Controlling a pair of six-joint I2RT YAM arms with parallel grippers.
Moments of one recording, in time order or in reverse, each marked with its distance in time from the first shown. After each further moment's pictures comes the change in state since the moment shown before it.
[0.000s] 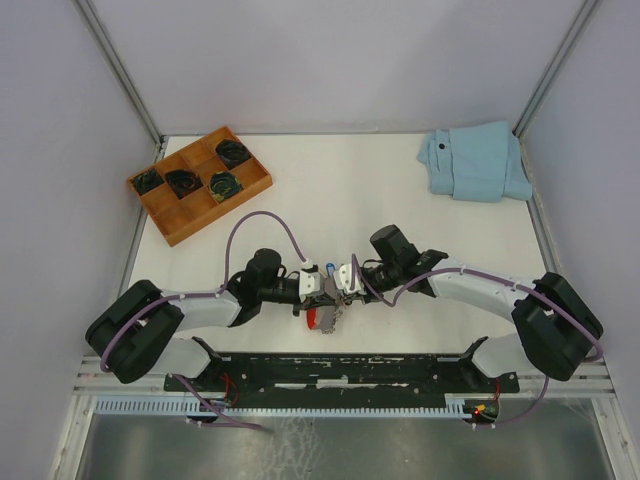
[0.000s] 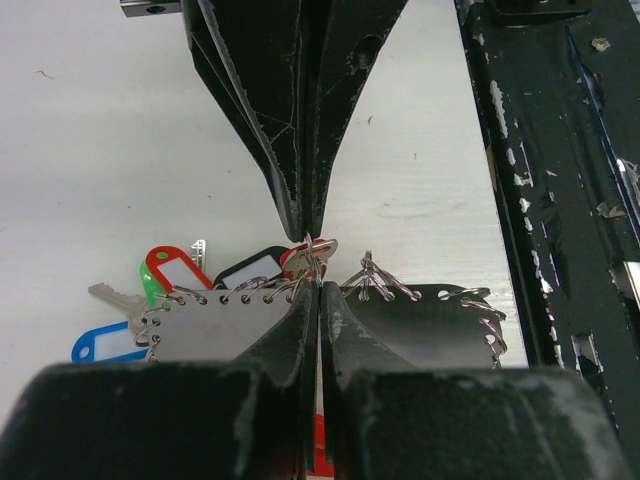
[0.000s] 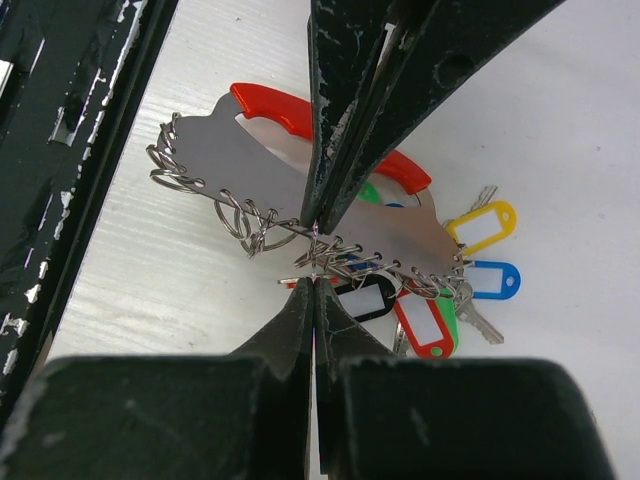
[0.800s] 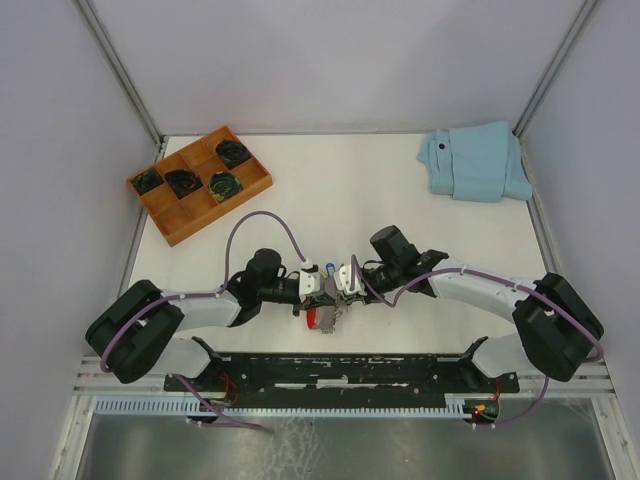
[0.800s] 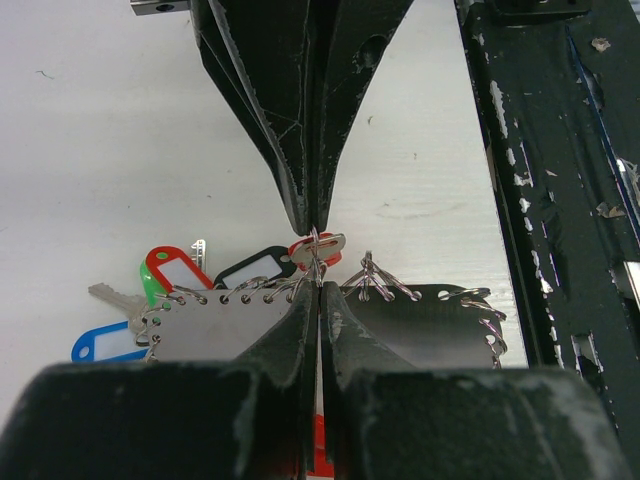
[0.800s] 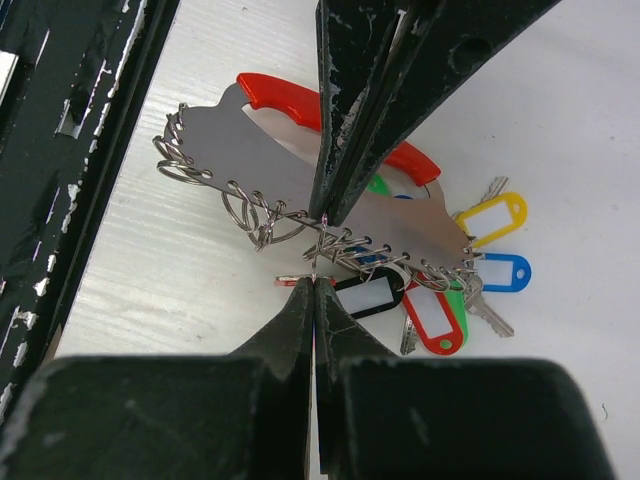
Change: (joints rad) left arm 0.000 0.000 0.000 0.000 0.000 0.000; right arm 0.002 -0.003 0.000 -0.025 0.013 0.000
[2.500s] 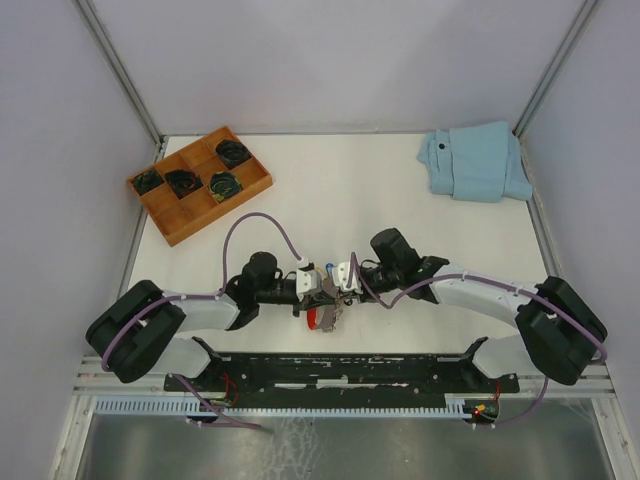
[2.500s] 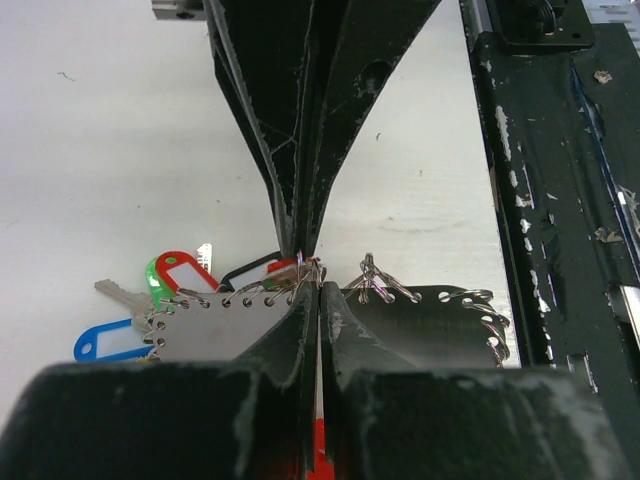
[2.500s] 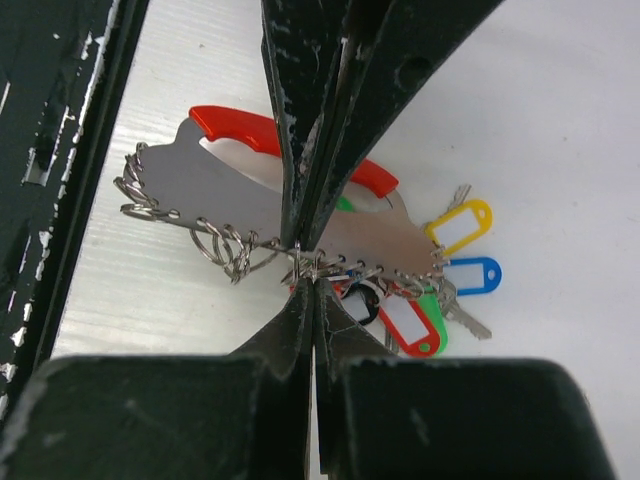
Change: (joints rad) left arm 0.005 0.003 -0.043 0.121 -0.017 -0.092; right arm 0.029 -0.011 -0.035 0.161 0.034 0.137
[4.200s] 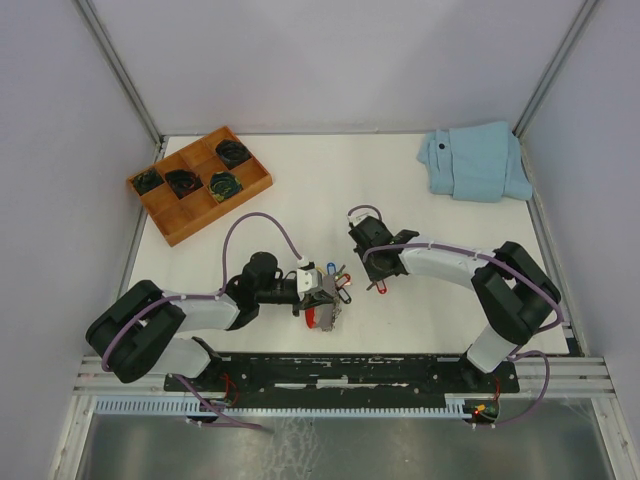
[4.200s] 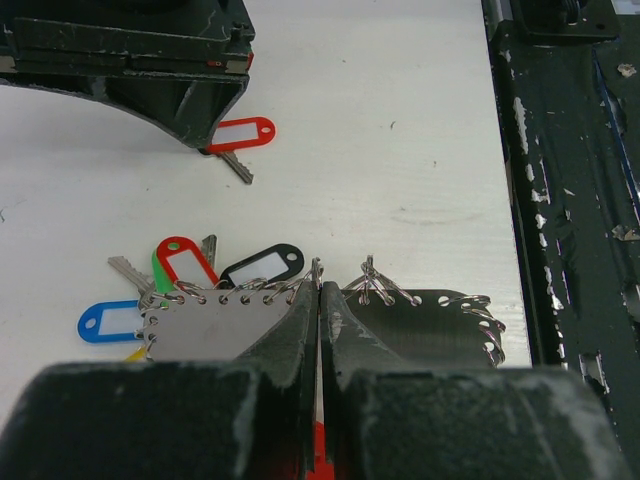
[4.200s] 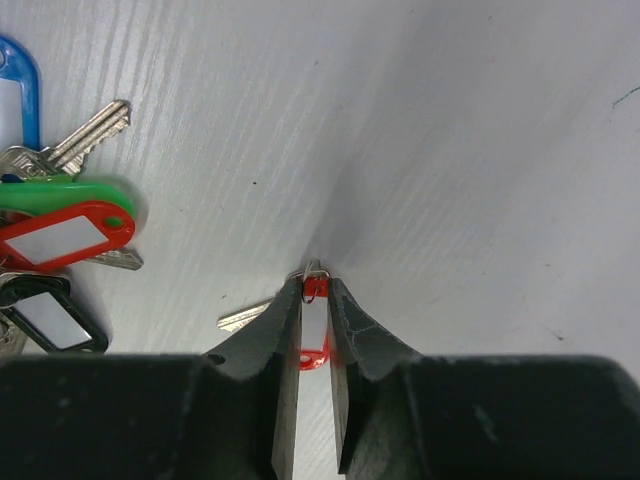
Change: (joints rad) left arm 0.000 0.000 0.000 -0.019 -0.040 0.000; right arm -0.026 0.270 0.269 -0.368 0.954 1.072
